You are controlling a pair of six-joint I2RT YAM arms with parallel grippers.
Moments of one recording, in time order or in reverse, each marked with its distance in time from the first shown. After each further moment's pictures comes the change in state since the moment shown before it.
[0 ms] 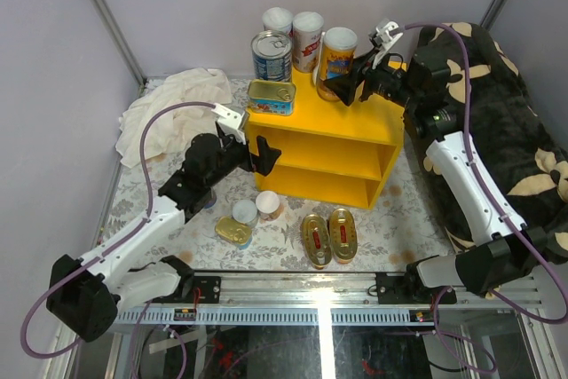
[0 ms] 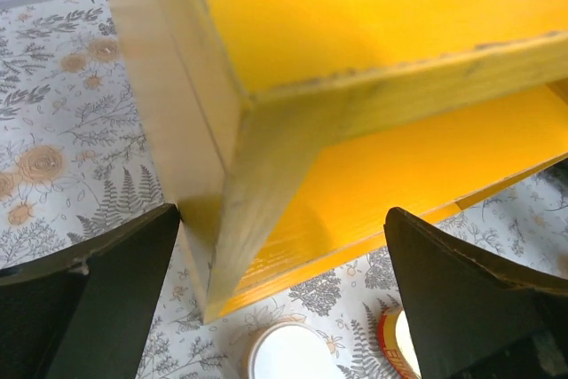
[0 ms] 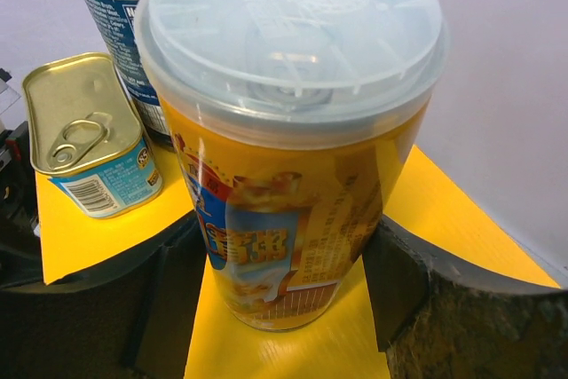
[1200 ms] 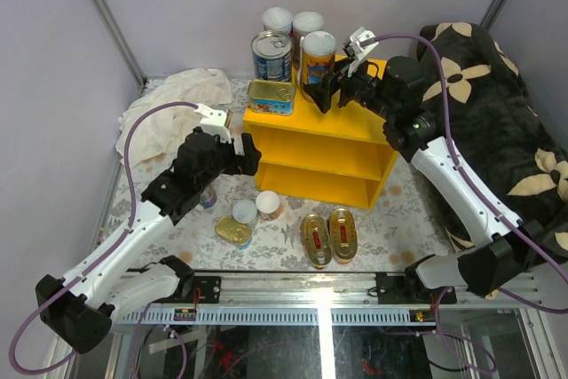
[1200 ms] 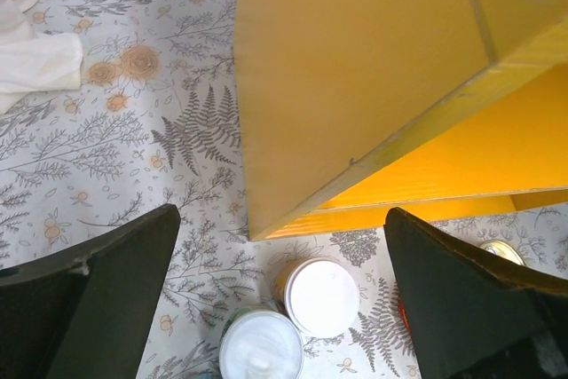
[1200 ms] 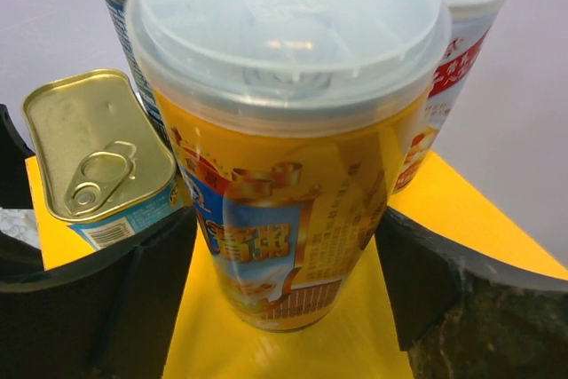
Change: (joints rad) left arm -0.010 -0.102 0.117 -0.412 -0.248 -0.087; right arm 0.167 0.000 -0.042 0.082 0.225 -0.021
